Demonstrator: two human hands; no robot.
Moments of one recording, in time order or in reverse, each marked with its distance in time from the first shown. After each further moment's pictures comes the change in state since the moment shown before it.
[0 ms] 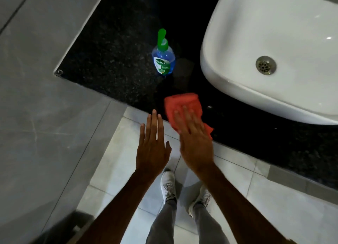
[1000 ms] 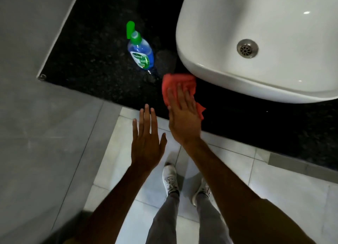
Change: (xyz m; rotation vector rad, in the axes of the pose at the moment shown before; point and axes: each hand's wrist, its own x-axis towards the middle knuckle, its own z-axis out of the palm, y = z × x) left_hand 0.003 0.020 0.010 0.052 -0.001 0.030; right_hand 0.035 0.020 -0.002 0.085 0.100 0.108
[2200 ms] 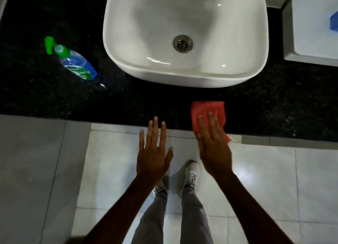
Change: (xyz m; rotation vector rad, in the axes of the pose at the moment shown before) left_hand -0.024 0.122 0.043 0.037 -0.033 0.300; right_hand -0.162 0.161 -0.055 -0.033 0.060 0.325
